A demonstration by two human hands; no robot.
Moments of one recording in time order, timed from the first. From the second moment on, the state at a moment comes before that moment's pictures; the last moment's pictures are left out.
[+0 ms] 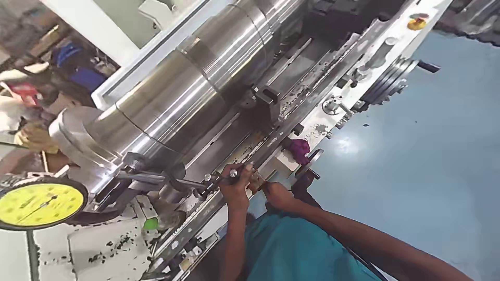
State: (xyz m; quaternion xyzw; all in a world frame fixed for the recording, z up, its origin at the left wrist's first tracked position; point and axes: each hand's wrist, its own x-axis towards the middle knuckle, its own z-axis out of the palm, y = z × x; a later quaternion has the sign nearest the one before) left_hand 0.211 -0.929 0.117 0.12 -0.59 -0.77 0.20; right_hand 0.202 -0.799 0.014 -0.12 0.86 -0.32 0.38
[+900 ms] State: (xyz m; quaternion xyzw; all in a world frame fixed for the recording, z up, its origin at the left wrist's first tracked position) left_hand 0.205 -0.917 0.111 0.10 -0.59 -0.77 0.23; right_hand 0.201 -0.836 0.057 -0.34 0.84 -0.02 0.42
